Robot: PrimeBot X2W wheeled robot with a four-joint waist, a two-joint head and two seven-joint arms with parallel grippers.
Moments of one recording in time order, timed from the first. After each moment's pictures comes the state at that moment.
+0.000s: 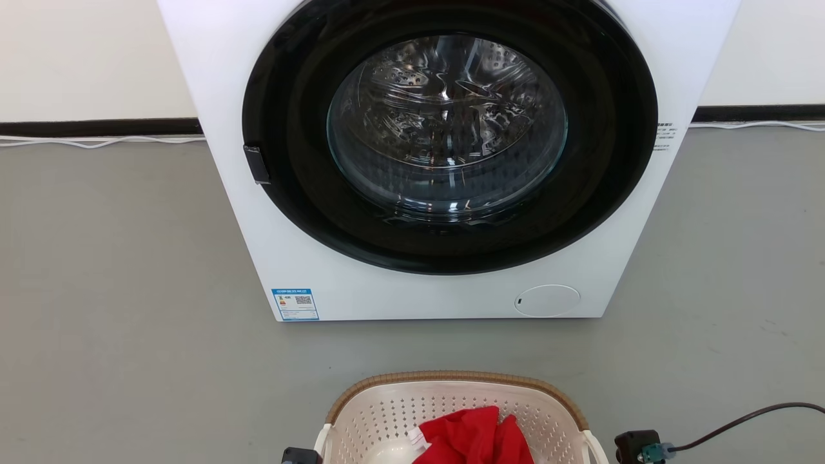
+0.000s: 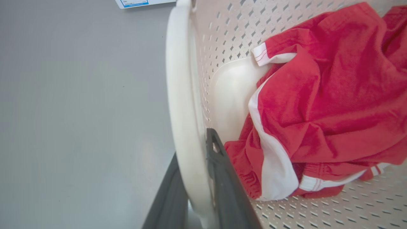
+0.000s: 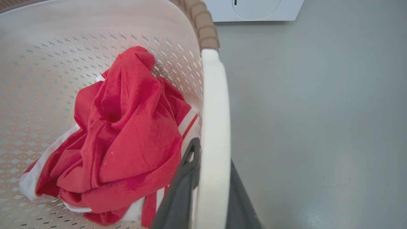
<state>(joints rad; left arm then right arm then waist) -0.36 0.03 -1.07 1.22 -0.98 0.12 -0.17 -0.35 -0.05 0.55 1.27 0.60 0.12 -0.09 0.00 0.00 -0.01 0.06</state>
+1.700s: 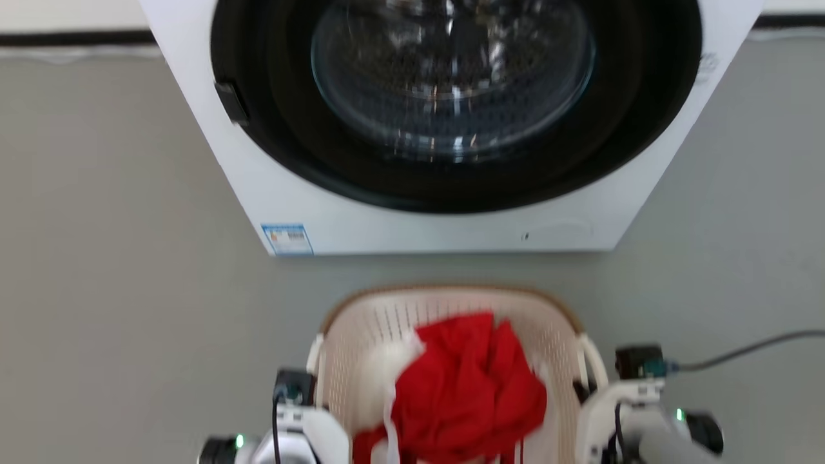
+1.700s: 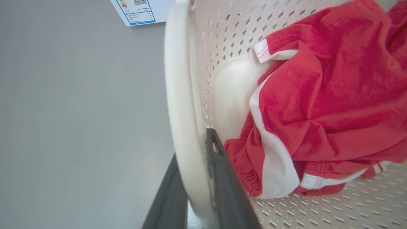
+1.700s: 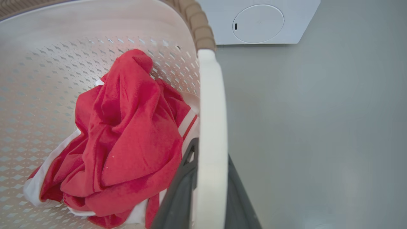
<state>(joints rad) -0.52 0.03 -1.11 1.23 -1.04 0.14 -0.21 -0.54 -0.05 0.60 1.31 0.66 0.12 -0.14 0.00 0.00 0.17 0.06</state>
